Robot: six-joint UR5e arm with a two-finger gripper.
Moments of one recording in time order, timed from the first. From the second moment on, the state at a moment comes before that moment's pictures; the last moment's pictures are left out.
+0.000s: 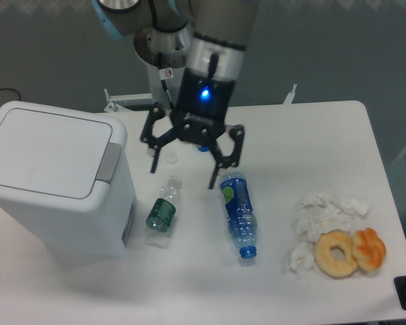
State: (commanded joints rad) arm 2.44 -1.72 -1.58 -0.92 1.03 0.50
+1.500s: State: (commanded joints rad) arm 2.45 -1.63 -1.70 -0.96 0.96 0.49
